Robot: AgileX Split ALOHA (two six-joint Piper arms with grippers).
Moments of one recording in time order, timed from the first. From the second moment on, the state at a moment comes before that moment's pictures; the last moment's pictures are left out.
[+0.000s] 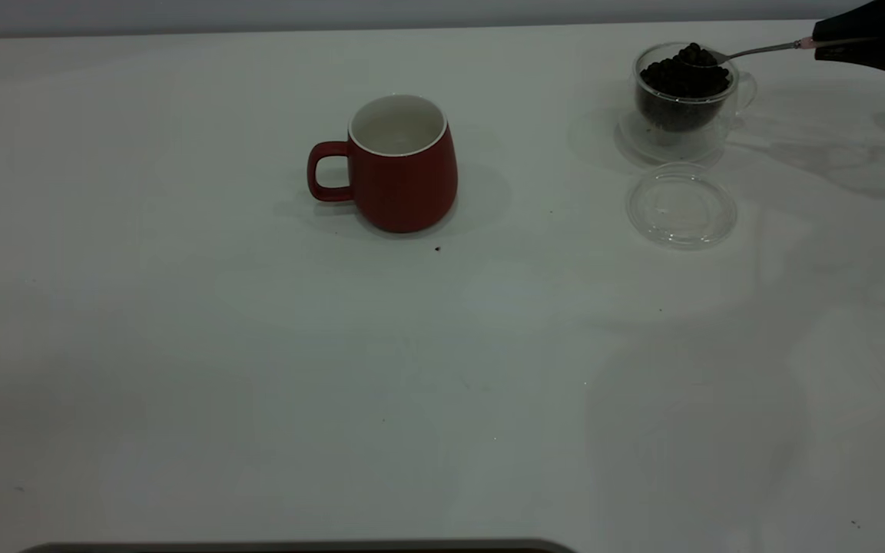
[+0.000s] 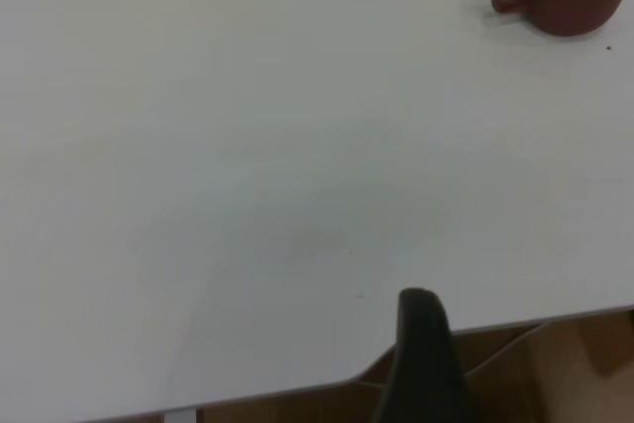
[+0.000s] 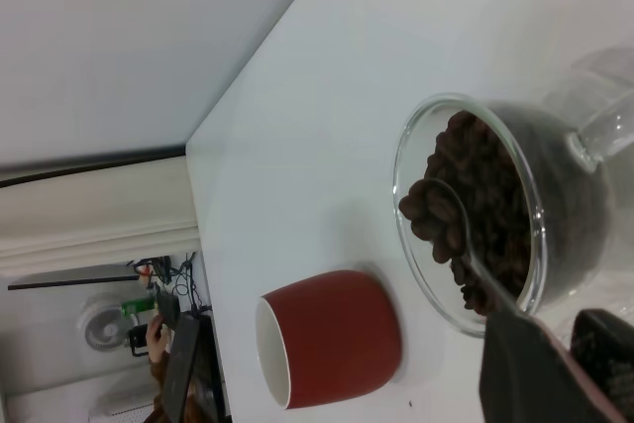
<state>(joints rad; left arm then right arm) -0.11 -0.02 -0.49 -0.04 1.13 0.03 -0.39 2.58 -1.63 1.39 1.15 -0.87</state>
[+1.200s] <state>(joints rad) -0.11 -0.02 -0.49 -0.04 1.13 0.03 -0.11 2.48 -1.63 1.44 1.16 -0.83</state>
